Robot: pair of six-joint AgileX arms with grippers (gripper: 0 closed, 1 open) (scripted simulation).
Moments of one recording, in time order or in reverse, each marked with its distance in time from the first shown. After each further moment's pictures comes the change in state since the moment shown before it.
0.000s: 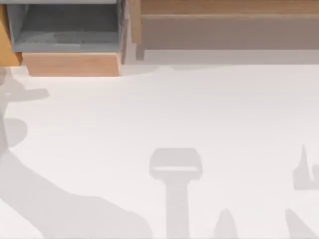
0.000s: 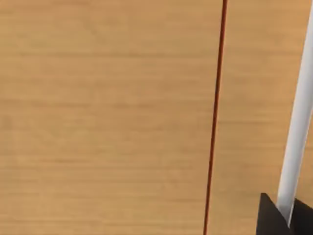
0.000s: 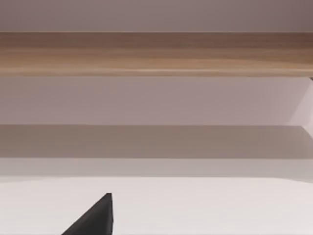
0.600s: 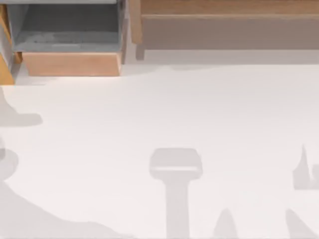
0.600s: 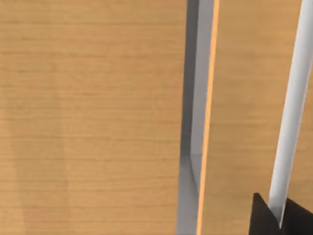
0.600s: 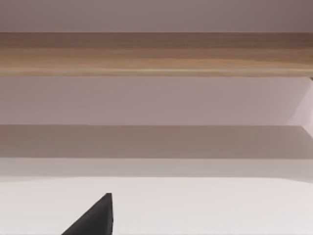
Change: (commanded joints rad) left arm 0.070 -0.124 -0.274 0.146 0.069 0.004; right arm 0.000 0.000 0.000 0.000 0.000 0.000
